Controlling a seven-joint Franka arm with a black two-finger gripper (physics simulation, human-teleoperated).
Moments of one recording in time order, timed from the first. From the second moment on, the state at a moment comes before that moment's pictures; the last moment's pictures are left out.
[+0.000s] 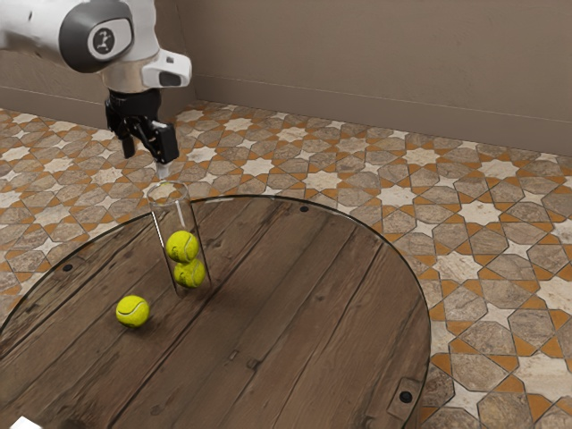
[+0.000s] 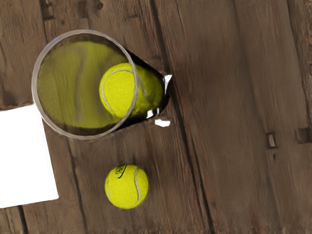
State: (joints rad) arm 0.09 -0.06 -0.11 -1.71 0.14 1.62 0.17
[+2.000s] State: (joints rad) arm 0.38 -0.46 -0.15 -2.42 -0.10 2.54 0.36
